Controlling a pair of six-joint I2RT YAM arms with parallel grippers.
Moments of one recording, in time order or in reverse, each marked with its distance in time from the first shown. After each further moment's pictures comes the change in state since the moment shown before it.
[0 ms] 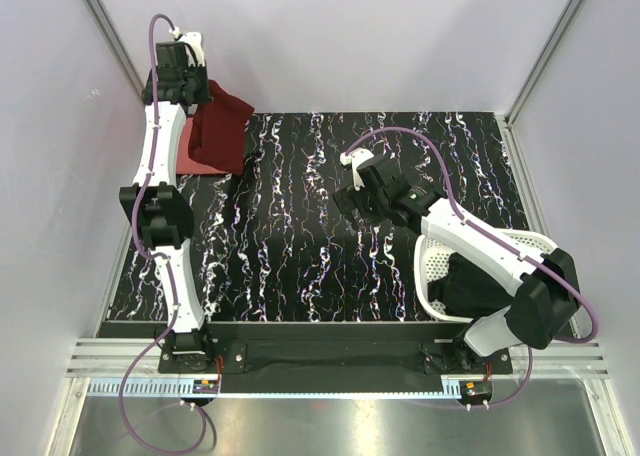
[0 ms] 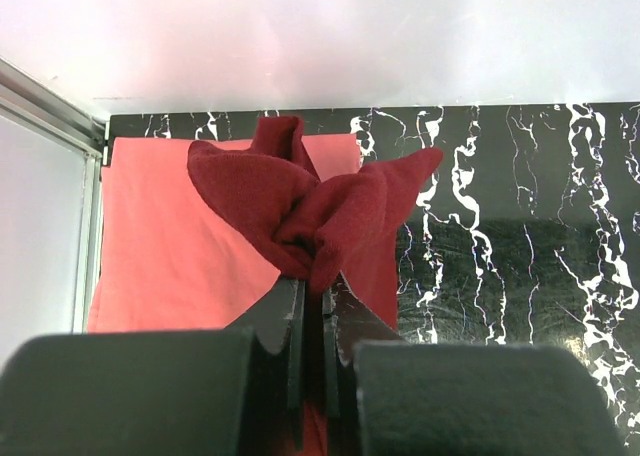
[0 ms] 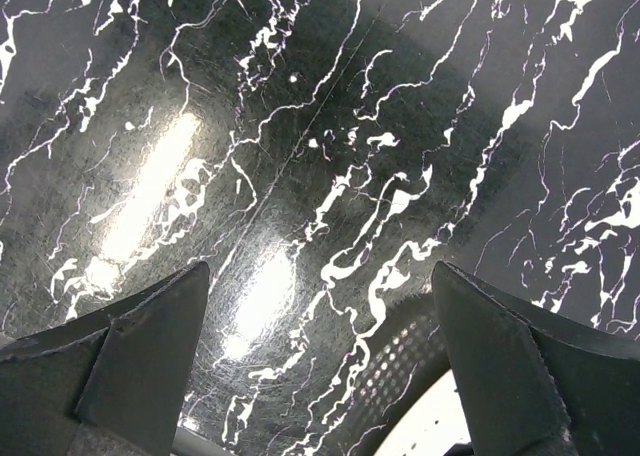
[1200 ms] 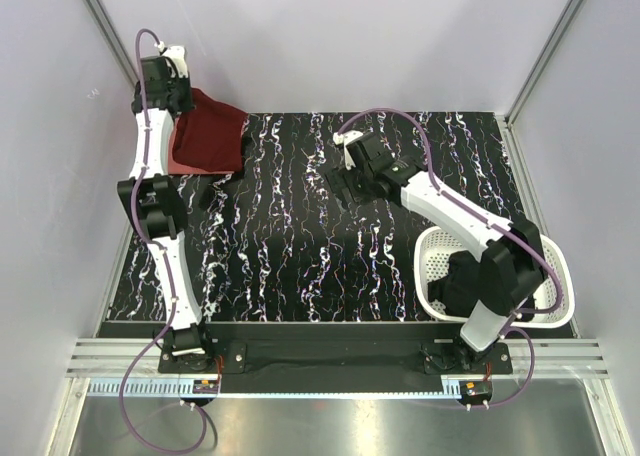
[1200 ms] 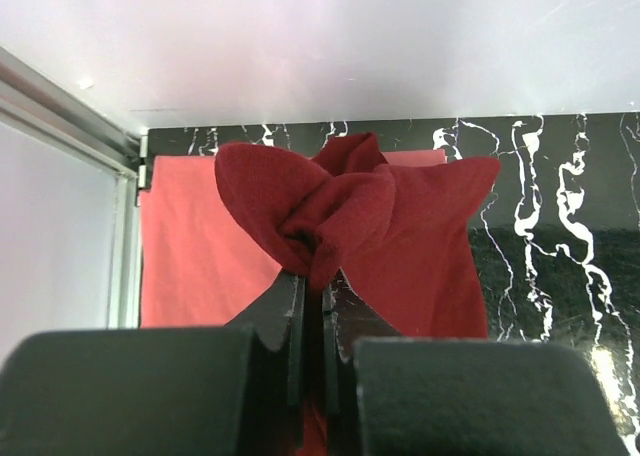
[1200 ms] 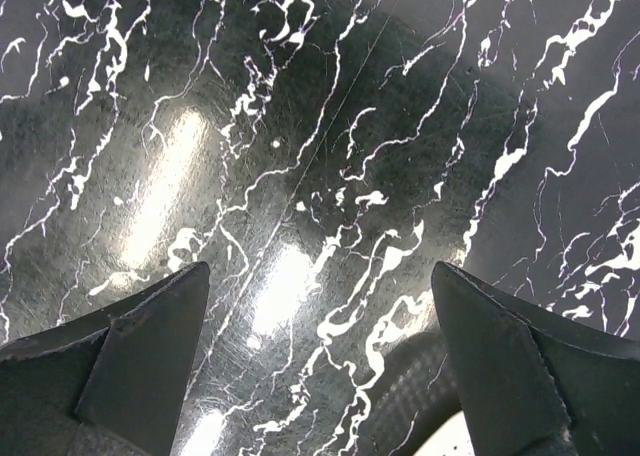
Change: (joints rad) left arm 0.119 0.173 0.052 0.134 0.094 0.078; right arm -0.064 0.224 0.216 -0.037 -0.028 0.019
